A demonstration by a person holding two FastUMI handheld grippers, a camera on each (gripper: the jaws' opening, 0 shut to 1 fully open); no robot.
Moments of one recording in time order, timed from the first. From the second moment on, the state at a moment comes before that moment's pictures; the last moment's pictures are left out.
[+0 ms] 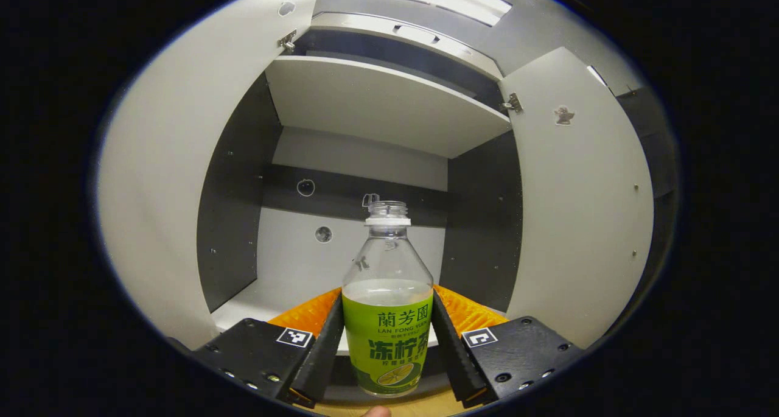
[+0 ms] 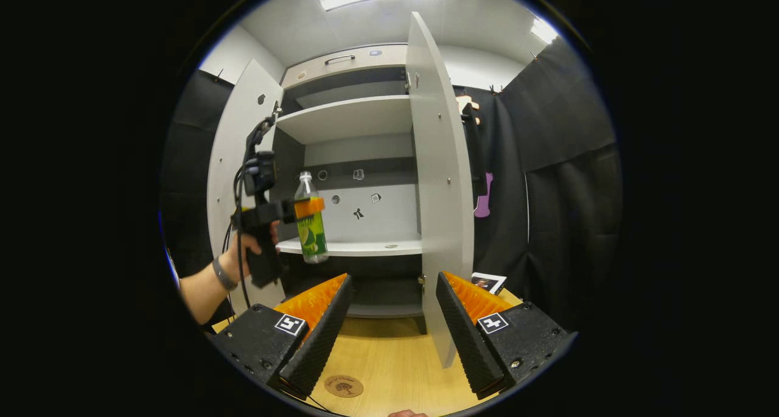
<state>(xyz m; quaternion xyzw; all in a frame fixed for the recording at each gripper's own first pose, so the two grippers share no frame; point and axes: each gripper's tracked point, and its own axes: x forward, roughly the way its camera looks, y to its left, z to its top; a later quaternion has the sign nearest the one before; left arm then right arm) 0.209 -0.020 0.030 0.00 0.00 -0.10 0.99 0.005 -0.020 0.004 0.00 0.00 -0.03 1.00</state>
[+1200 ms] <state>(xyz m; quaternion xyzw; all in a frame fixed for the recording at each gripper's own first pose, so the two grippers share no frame) 0.054 -0.086 -0.181 0.02 0.07 -0.13 0.99 0.004 -0.044 0.020 -0.02 0.00 -0.09 1.00</state>
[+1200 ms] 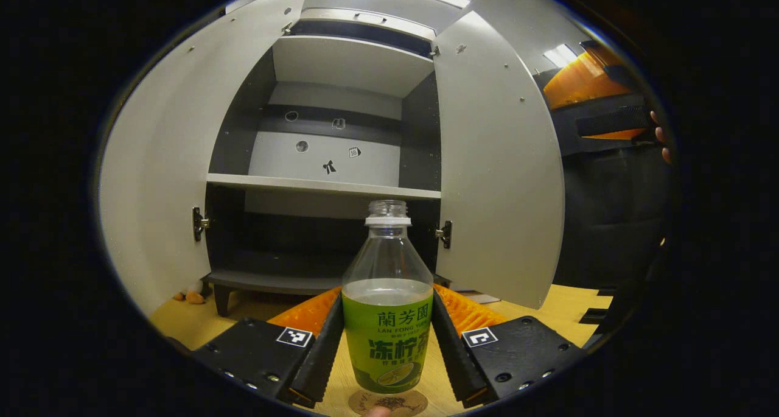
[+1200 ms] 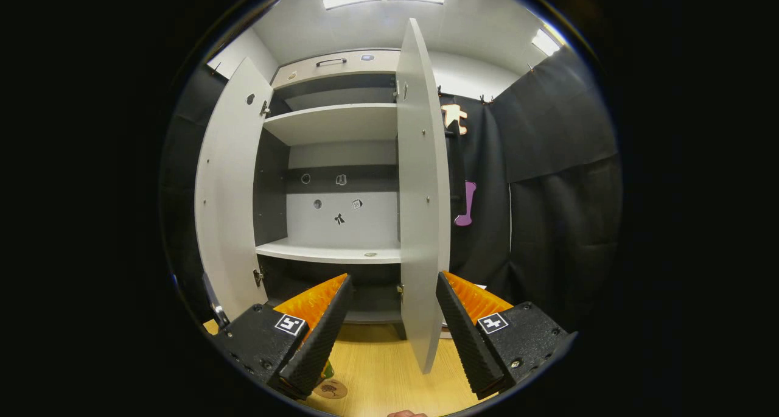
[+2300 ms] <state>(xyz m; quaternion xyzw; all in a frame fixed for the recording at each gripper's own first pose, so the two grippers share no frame) 0.021 -0.075 -0.234 0.03 0.07 -0.10 0.99 0.000 -0.041 -0.004 -0.03 0.04 -0.08 1.00</state>
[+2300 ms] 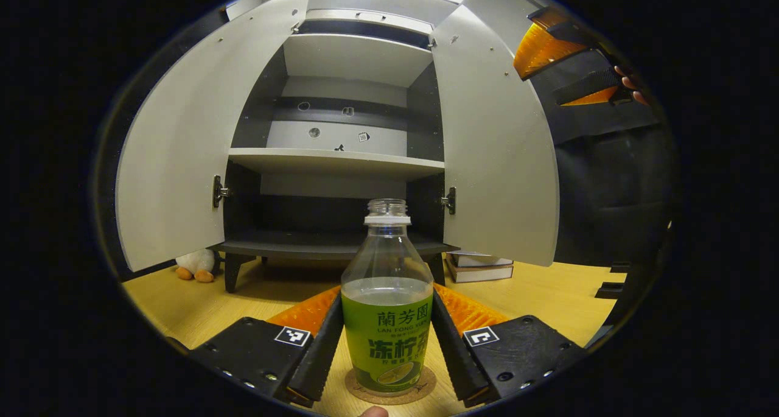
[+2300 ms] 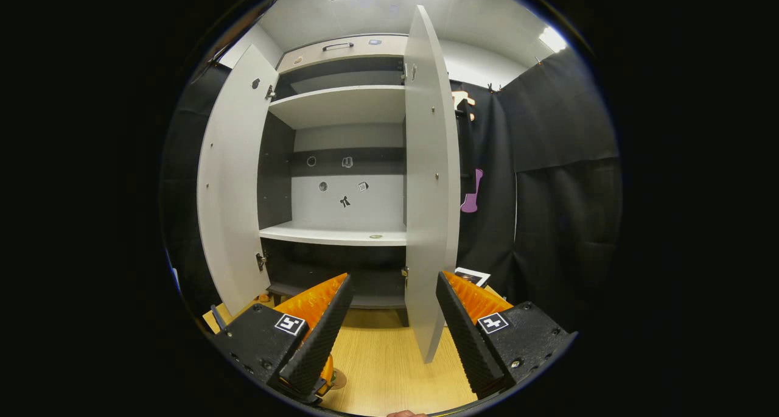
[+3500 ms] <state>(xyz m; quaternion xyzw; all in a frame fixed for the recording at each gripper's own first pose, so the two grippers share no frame) 0.030 -0.054 -0.097 0.00 0.05 -0.10 0.99 0.016 -0.043 -0.002 0.03 0.00 -0.06 1.00</state>
